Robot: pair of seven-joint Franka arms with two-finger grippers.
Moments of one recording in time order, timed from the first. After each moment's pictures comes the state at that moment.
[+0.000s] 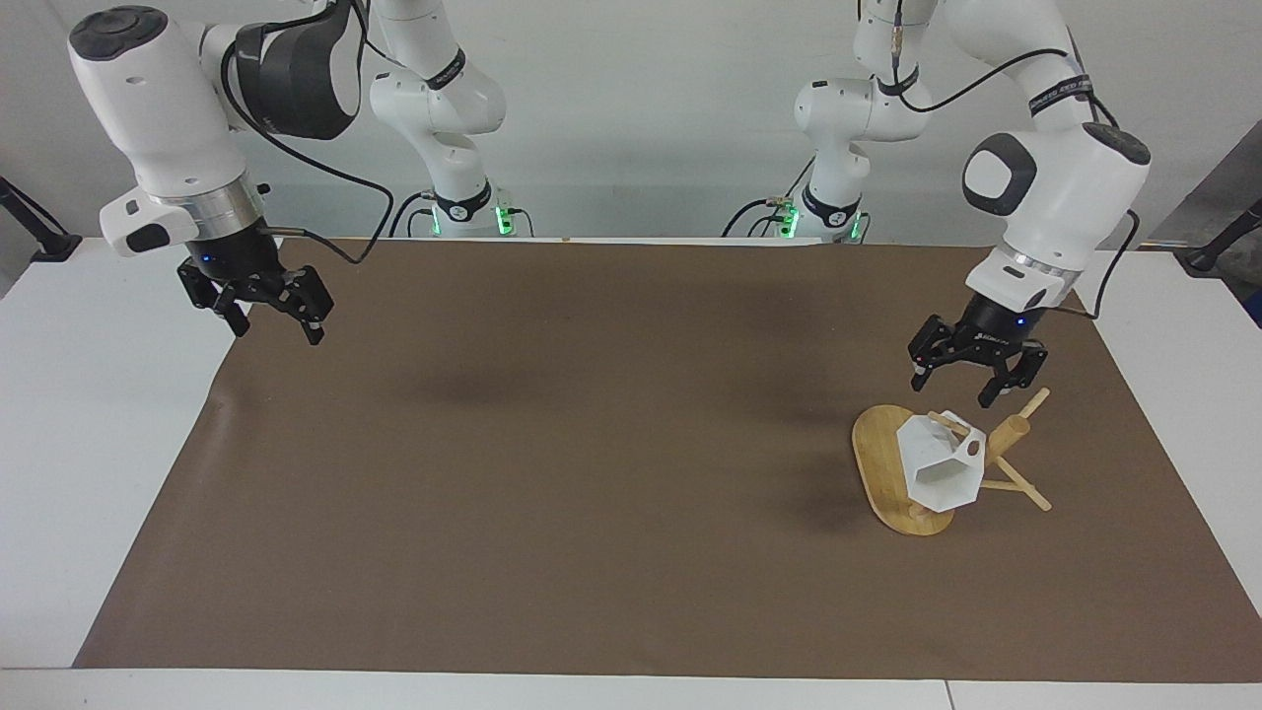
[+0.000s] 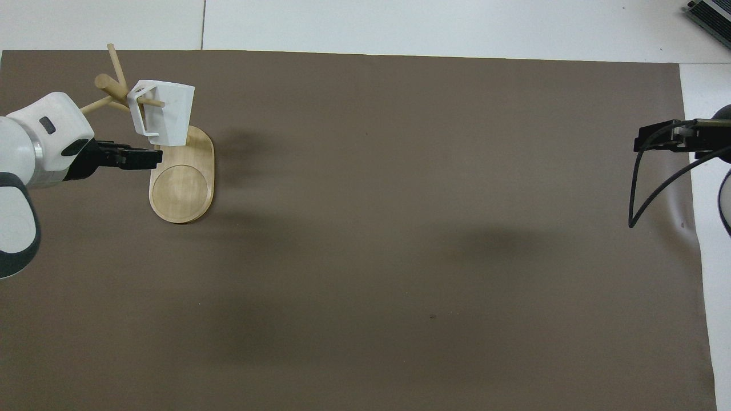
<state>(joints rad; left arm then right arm) -0.15 0.00 0.09 -1.95 -0.20 2.22 0.33 -0.09 0.07 0.01 -1.62 -0.02 1.84 0.05</state>
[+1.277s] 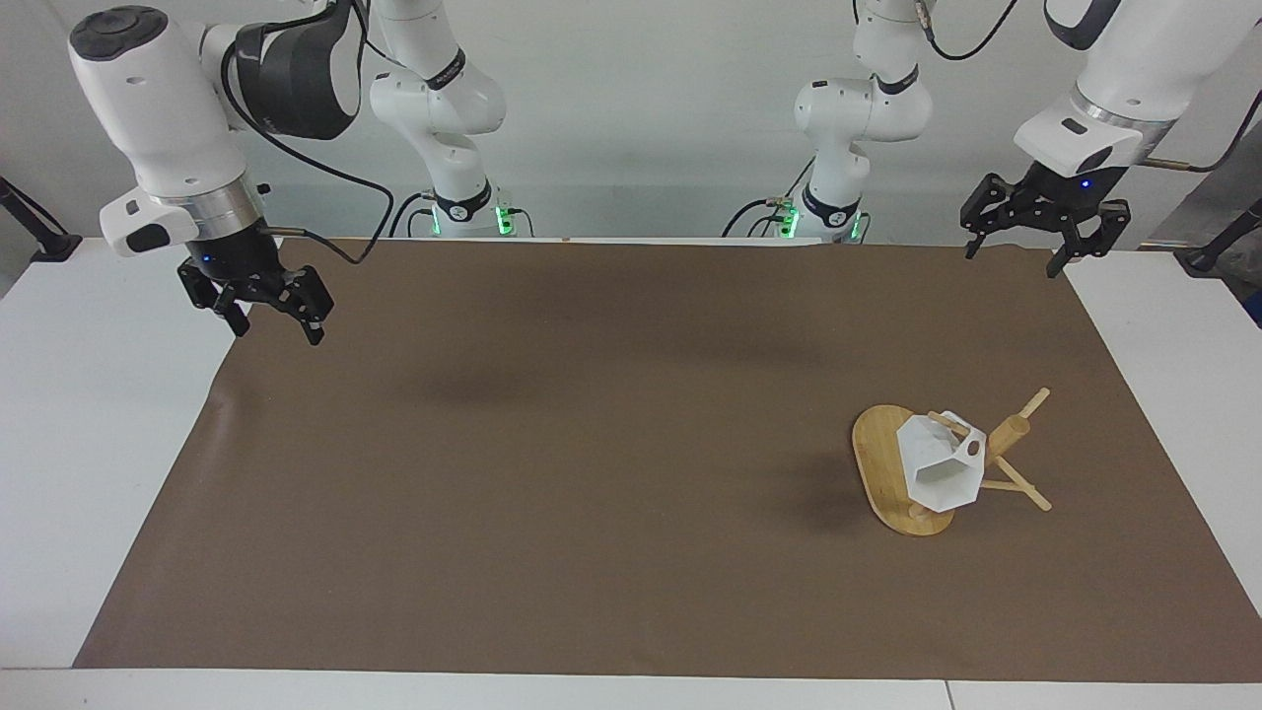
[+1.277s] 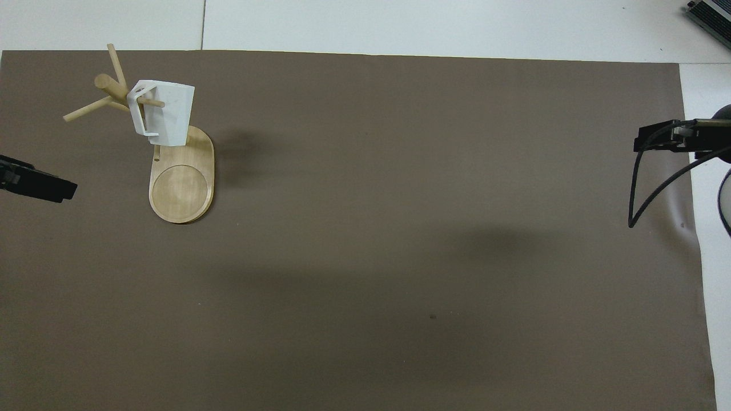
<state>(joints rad) -0.15 -0.01 0.08 -1.51 0.00 1.53 0.33 -0.09 0.07 0.01 -1.62 -0.02 1.84 0.05</state>
